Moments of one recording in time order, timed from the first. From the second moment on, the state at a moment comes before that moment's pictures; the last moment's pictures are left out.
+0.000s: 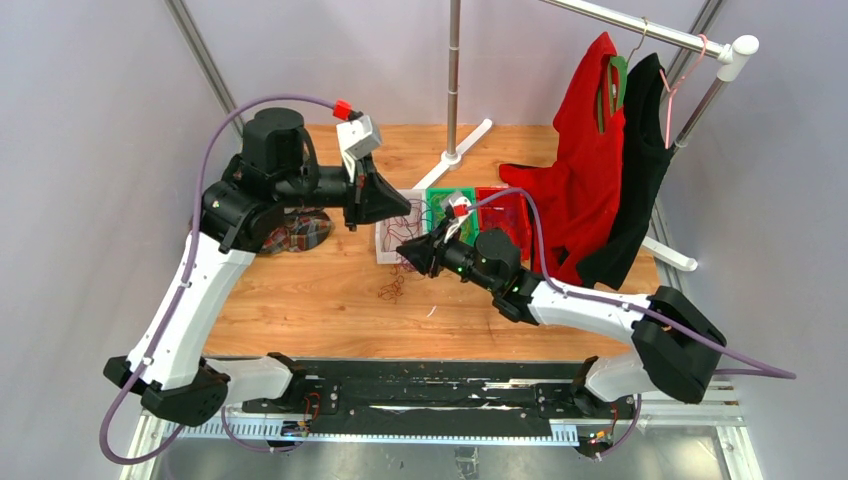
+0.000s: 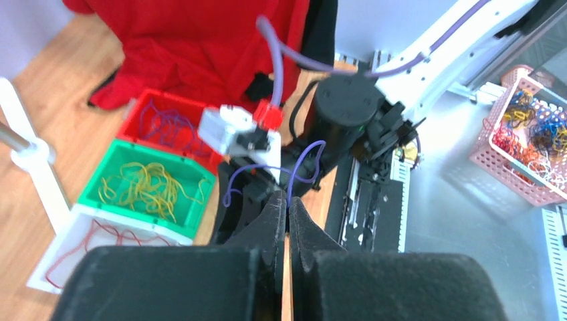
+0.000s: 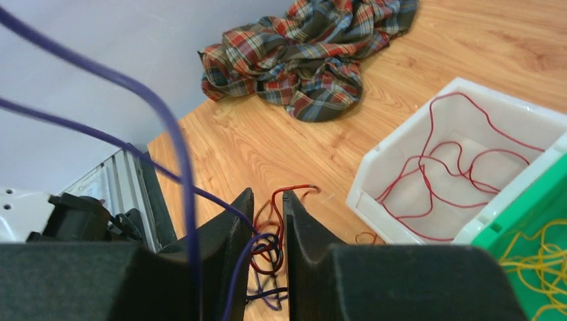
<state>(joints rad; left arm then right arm) -0.51 1.22 1.67 -0.81 0.82 0.10 0.93 1.38 0.72 0.65 -0.11 0.36</state>
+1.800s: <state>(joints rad) -0.51 1.26 2.14 -0.17 0.26 0.29 0.93 1.40 0.48 0.64 -0.07 0.42</state>
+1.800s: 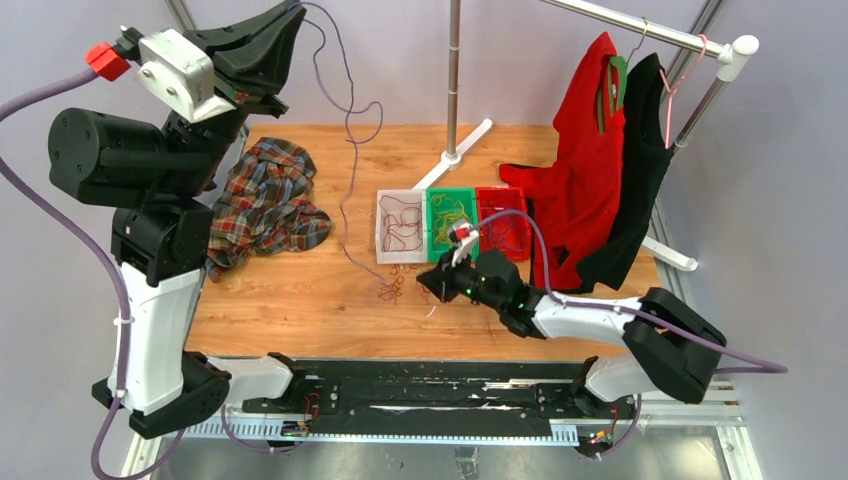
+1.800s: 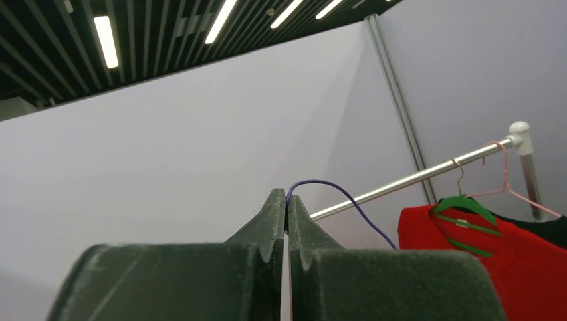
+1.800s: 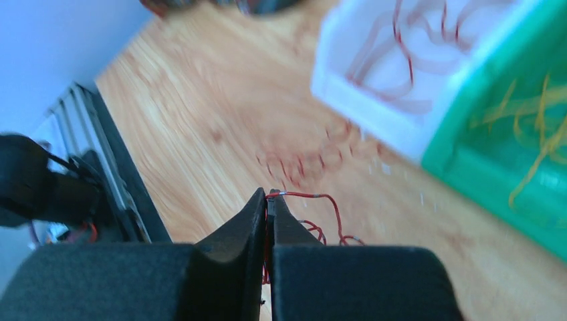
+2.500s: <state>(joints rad) -0.51 1.03 1.92 -0.15 0.40 0.30 0.75 1.87 1.30 0.29 -0.21 0.25</state>
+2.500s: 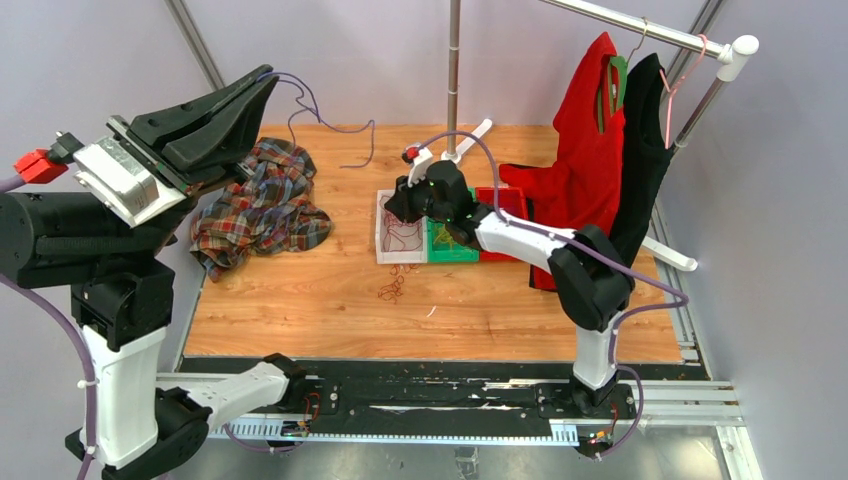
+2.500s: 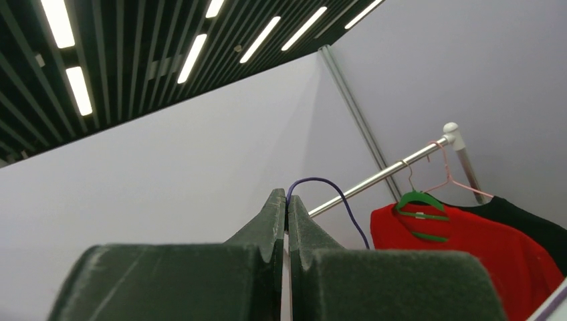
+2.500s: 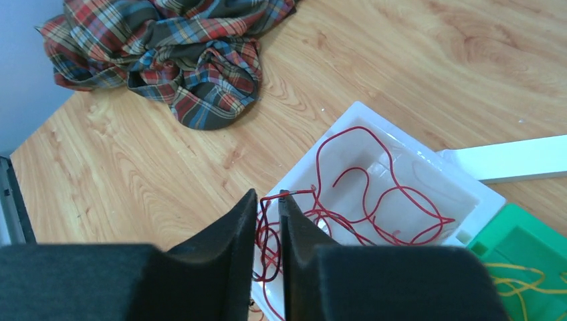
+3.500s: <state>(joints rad) -0.51 1.10 1.83 -0.23 0.58 0.27 0.69 1.56 1.22 0.04 -0.03 0.11</state>
